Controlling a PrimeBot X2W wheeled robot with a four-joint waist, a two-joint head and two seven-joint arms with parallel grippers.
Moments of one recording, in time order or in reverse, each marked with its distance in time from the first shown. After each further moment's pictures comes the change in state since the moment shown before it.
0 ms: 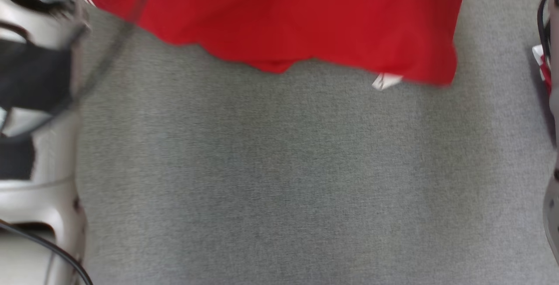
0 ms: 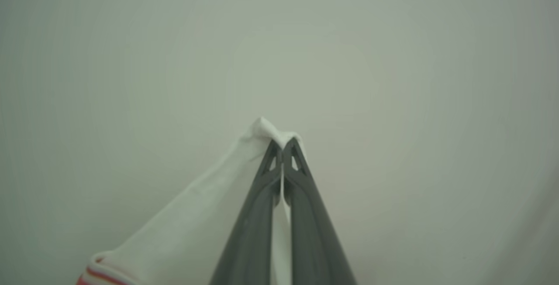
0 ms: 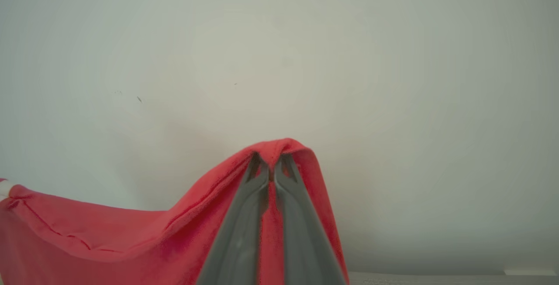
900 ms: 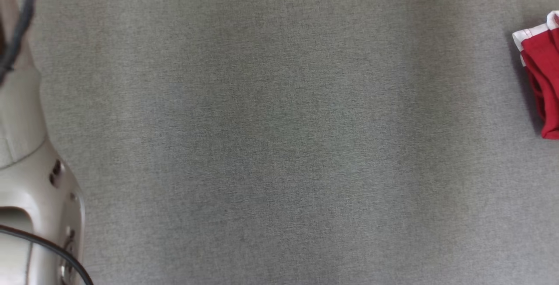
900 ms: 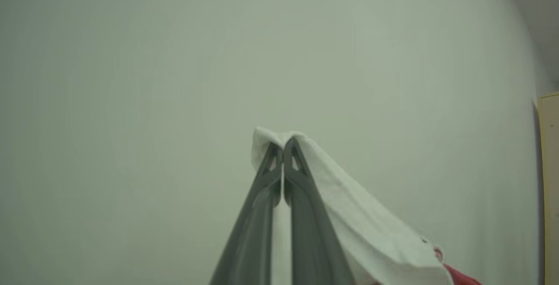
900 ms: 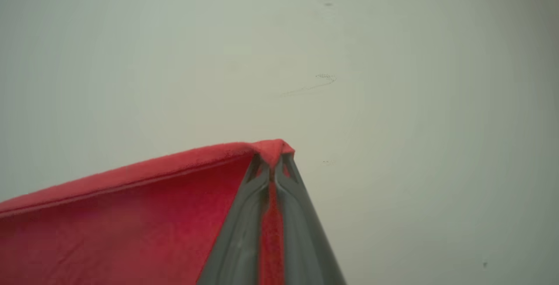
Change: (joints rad) left arm -0.159 -0.031 0.107 -0.190 0.061 -0.100 -0.183; right arm -0.272 0.068 -0.302 0.129 -0.178 0.000 -0.482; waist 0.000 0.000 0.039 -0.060
